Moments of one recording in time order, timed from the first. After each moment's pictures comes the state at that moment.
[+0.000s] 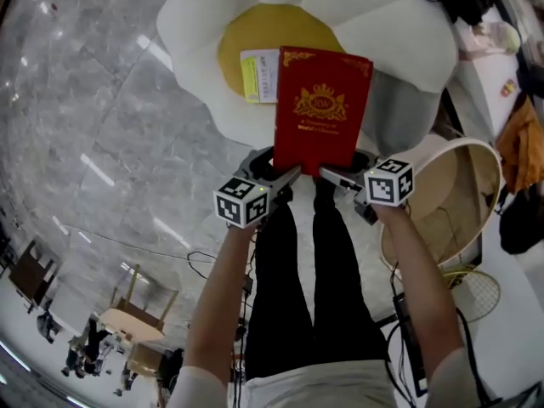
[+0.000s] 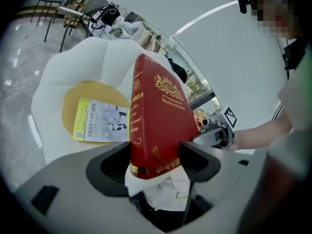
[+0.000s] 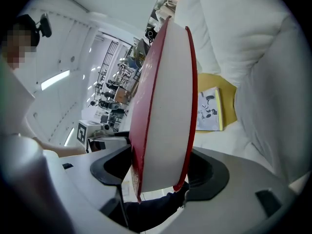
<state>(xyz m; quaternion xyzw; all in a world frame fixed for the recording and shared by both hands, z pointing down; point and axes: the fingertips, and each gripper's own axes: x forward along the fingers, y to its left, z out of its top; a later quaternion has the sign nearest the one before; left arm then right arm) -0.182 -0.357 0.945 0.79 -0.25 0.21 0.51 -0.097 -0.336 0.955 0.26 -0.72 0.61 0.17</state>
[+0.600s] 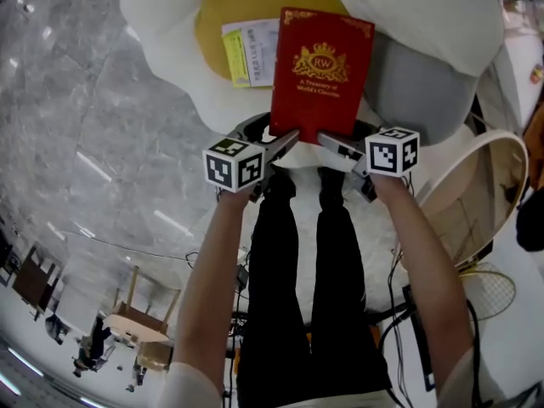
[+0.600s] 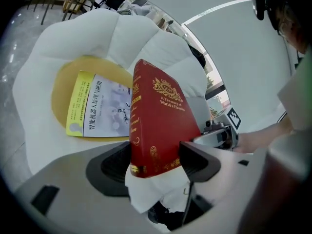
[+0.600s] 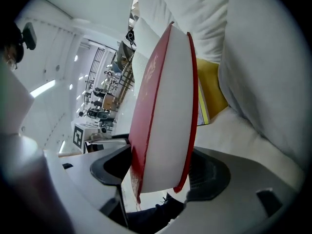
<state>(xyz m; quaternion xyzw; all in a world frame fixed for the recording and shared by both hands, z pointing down) -0.183 -0.383 1.079 0.78 -0.23 0.24 0.54 -0.099 -0.355 1.085 0.31 -0.67 0.65 0.16</state>
